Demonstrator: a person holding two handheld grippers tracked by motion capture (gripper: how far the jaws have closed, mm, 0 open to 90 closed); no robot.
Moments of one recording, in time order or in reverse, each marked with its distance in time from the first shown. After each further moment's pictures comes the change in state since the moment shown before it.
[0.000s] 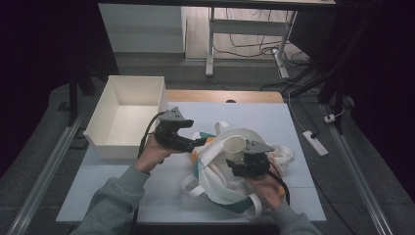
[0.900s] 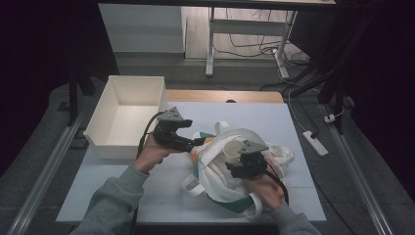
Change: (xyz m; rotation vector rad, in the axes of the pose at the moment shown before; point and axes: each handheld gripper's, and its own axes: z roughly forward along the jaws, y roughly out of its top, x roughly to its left) left arm 0.002 -0.002 -0.002 0.003 0.003 -0.001; right arm -0.001 -0.005 0.012 0.102 0.014 0.003
